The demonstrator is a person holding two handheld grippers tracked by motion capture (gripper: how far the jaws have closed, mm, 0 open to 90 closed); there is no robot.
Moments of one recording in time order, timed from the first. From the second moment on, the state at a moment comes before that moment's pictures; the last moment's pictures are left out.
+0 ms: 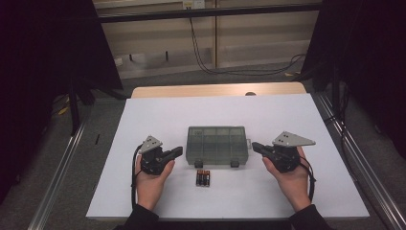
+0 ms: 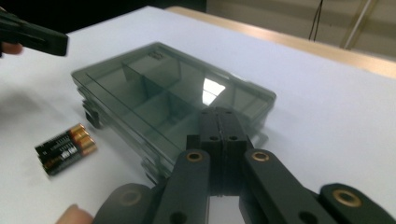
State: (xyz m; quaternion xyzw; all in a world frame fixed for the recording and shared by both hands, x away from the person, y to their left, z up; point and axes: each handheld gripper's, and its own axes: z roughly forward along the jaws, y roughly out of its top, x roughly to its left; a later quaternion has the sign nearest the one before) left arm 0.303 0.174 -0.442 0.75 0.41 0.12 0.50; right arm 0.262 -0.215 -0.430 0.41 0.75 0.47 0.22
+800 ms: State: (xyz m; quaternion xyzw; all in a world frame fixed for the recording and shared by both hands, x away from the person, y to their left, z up) left arm 0.310 0.171 -0.473 0.77 0.44 0.07 0.45; right arm 0.267 -0.205 -0.465 0.41 0.81 0.39 0.16
